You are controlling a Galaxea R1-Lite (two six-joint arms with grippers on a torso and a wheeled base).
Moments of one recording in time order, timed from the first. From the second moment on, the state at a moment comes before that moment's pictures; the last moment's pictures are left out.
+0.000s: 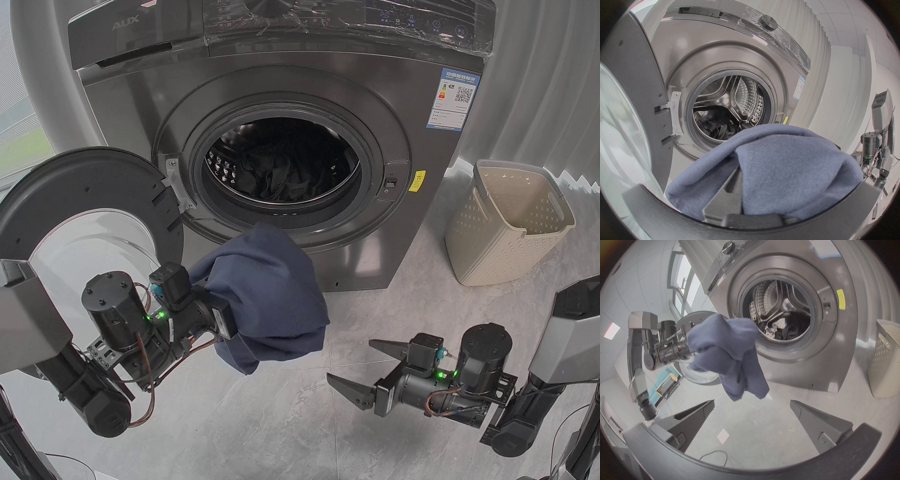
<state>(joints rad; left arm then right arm) -0.50 1.91 -0.44 -1.55 -0.04 -0.06 0.73 2.04 -0.32 -1.54 0.09 0.13</state>
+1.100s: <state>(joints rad) -0.51 1.86 -0.35 -1.55 -0.04 -0.07 0.64 2.03 -0.29 -1.55 0.05 0.15</state>
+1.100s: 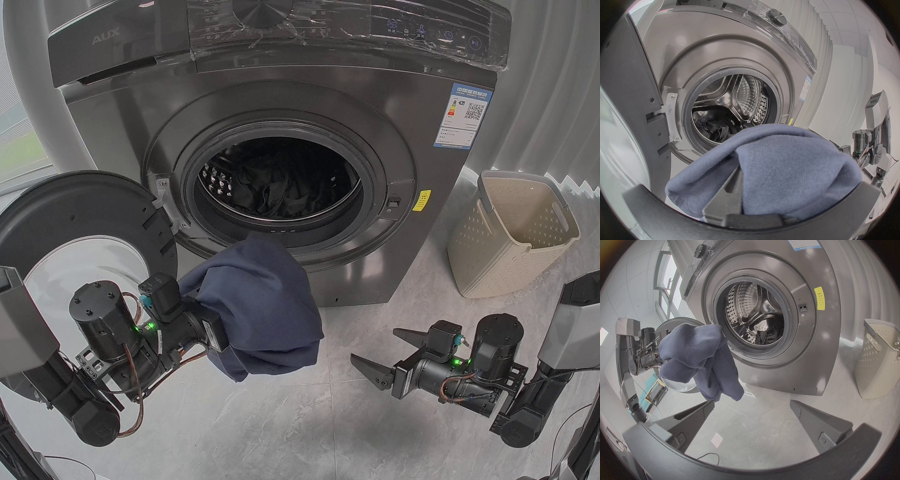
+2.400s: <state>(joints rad) -0.51 1.90 -0.35 -1.55 -0.03 -0.06 0.65 2.02 -0.29 -1.55 0.05 0.16</state>
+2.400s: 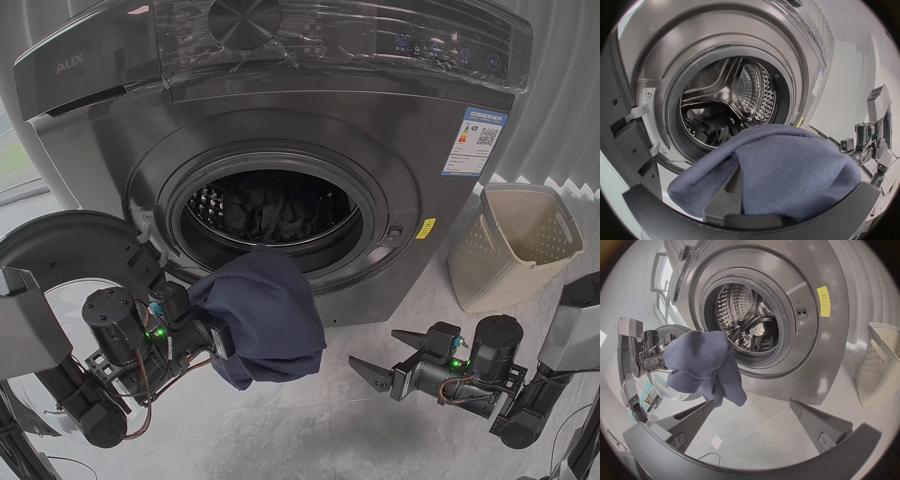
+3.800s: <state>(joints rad) -0.54 2.24 -0.92 -1.55 0.06 -0.07 0.71 1.95 -0.26 -1.54 0.04 0.15</state>
